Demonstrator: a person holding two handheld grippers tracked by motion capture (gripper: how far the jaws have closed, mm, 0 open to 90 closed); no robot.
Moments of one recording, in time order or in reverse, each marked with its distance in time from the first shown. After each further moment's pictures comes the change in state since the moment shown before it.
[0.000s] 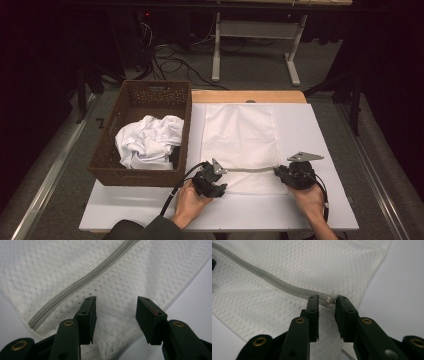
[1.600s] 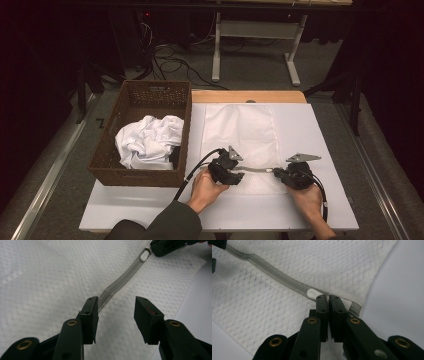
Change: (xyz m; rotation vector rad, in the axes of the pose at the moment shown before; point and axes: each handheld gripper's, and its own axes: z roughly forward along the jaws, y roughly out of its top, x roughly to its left) left arm -0.008 0.059 0.013 -0.069 -0.106 0.028; right arm -0.011 -0.011 0.016 0.019 0.055 0.026
